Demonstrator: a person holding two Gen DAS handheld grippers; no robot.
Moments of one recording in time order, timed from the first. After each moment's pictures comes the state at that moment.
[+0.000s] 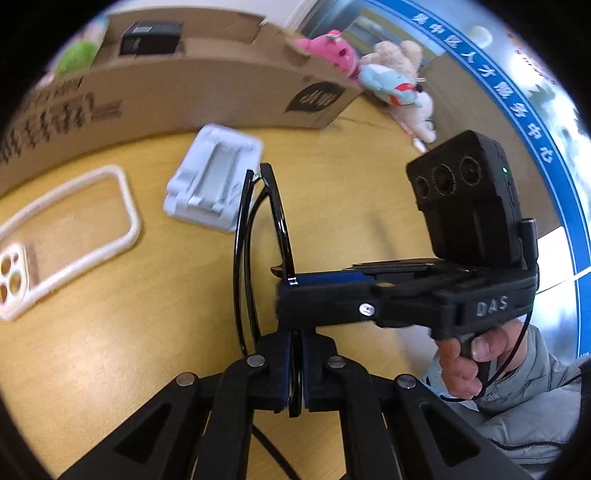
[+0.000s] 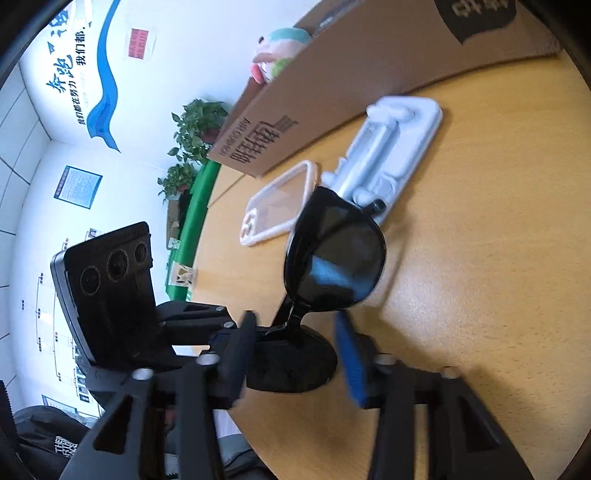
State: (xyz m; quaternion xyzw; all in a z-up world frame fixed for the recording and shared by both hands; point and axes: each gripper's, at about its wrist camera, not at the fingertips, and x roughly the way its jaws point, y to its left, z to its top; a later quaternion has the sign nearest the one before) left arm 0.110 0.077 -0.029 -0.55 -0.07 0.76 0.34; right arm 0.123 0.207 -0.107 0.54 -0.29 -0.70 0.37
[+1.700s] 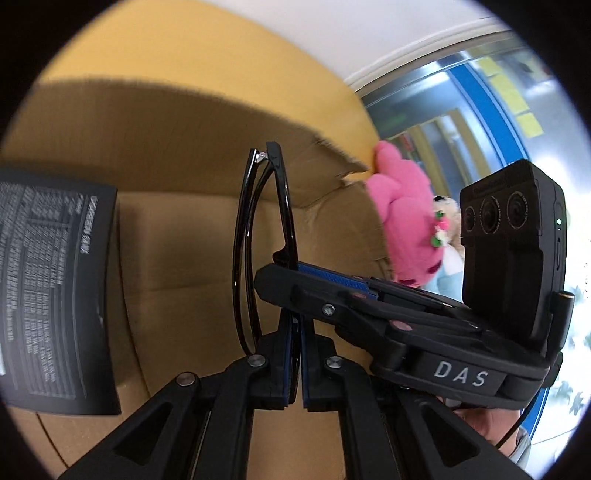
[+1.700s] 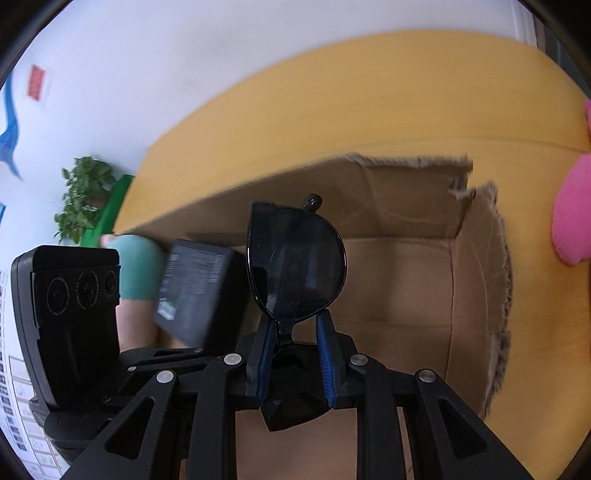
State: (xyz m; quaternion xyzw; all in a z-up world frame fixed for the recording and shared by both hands) left arm -0.325 0.151 -0.050 -0.58 -0.23 0.72 0.31; right arm -0.315 0.290 -0.065 0.58 -0.15 -0.78 0.20
